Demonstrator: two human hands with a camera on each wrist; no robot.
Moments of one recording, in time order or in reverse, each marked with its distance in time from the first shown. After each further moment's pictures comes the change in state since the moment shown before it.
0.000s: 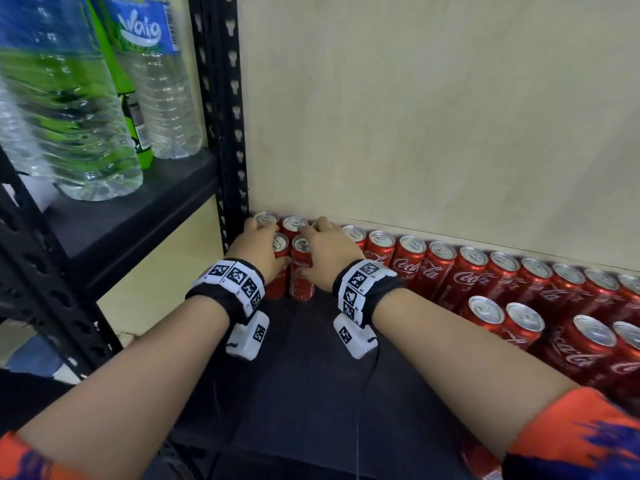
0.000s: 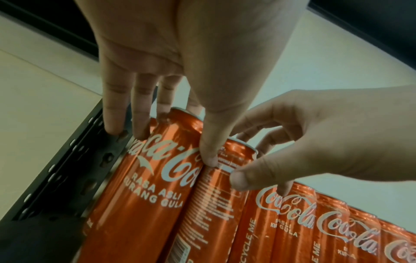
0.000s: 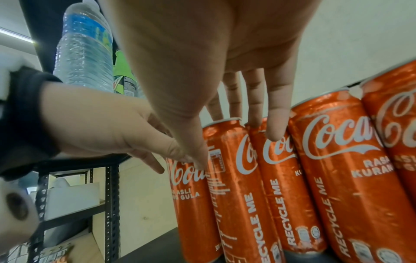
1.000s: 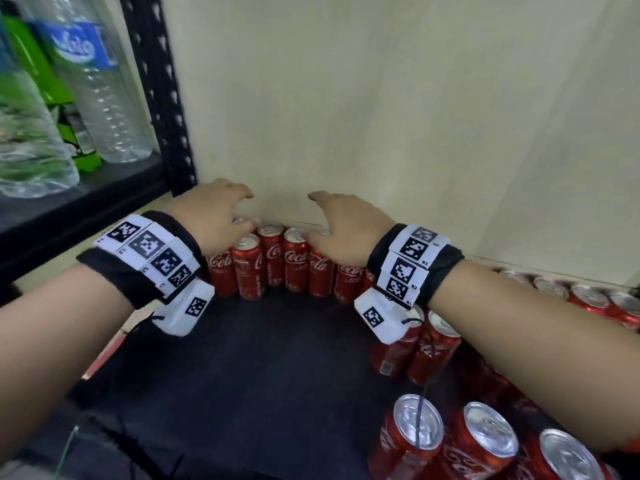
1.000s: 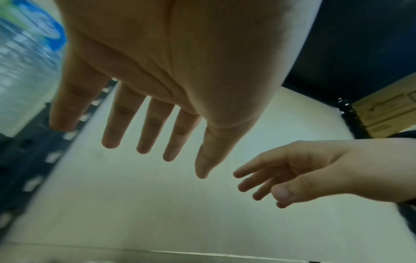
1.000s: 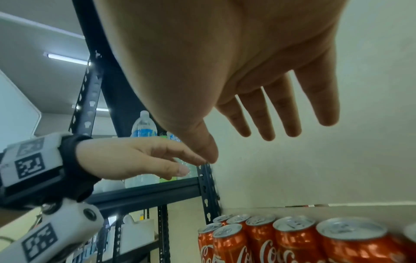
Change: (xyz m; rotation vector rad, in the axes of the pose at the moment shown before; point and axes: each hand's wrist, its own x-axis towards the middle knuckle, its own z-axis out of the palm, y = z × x) left_hand -0.045 0.111 -0.070 0.303 0.036 0.162; right_hand -0.074 0.115 -0.115 0.073 0.009 -0.153
